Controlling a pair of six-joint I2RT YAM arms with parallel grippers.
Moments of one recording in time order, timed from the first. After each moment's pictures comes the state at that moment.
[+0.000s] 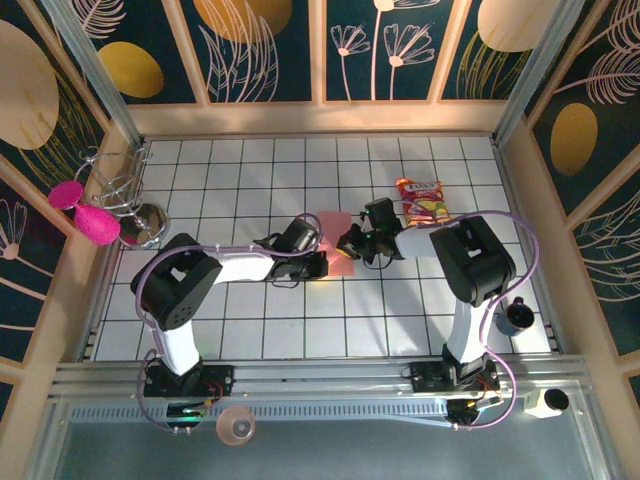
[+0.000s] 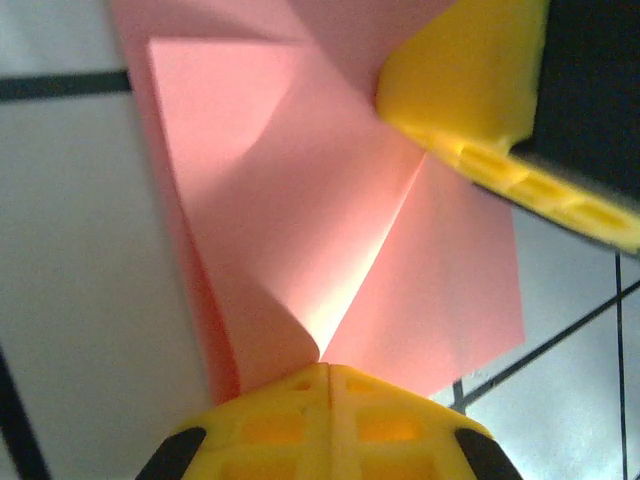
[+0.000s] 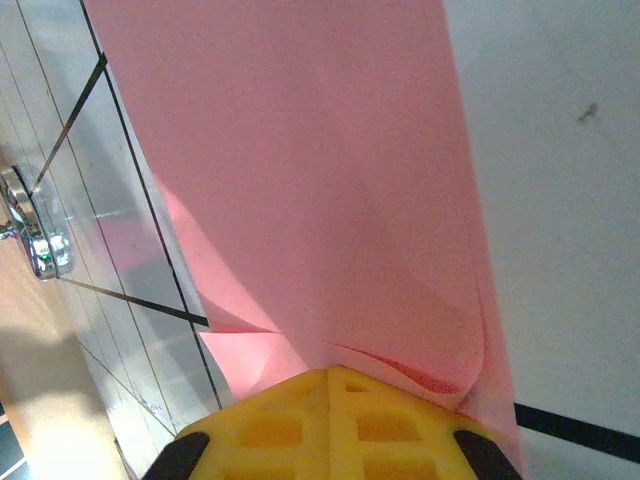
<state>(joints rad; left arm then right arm) -0.75 1.82 0.89 -0.04 0.26 -0.74 0.48 1.88 0.87 0.11 -0.52 0.96</state>
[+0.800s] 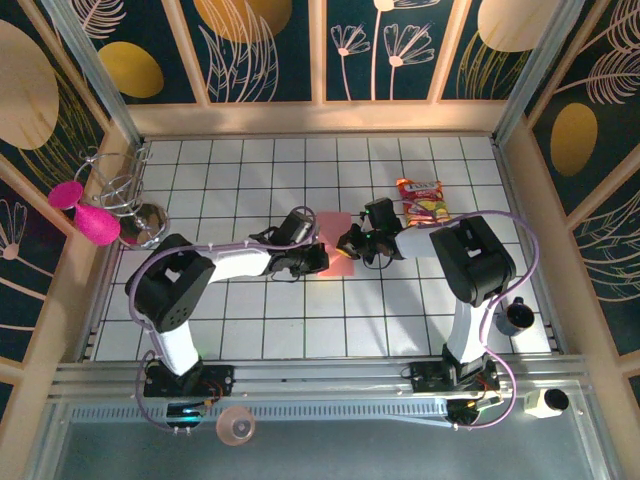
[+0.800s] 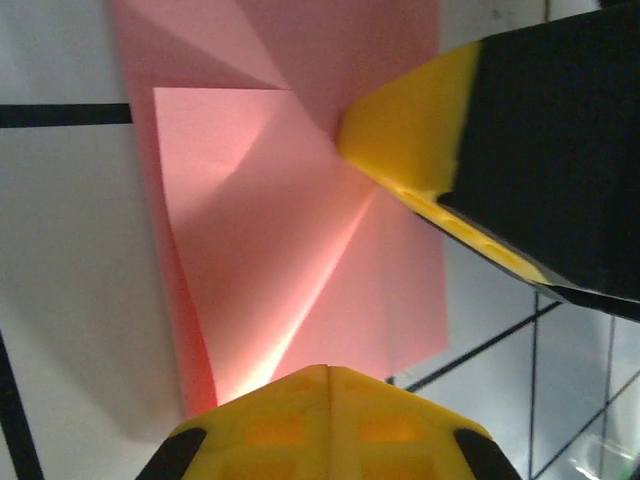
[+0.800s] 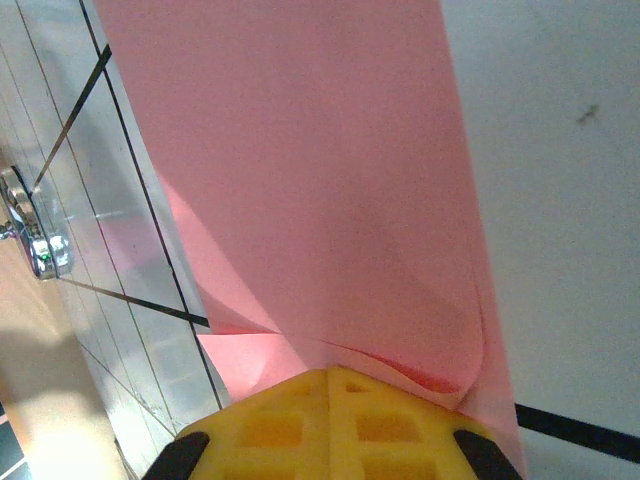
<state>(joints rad) -0.72 1.81 0.95 -0.08 0.30 -0.84 0.48 1.88 0.88 0.11 -0.52 0.97</state>
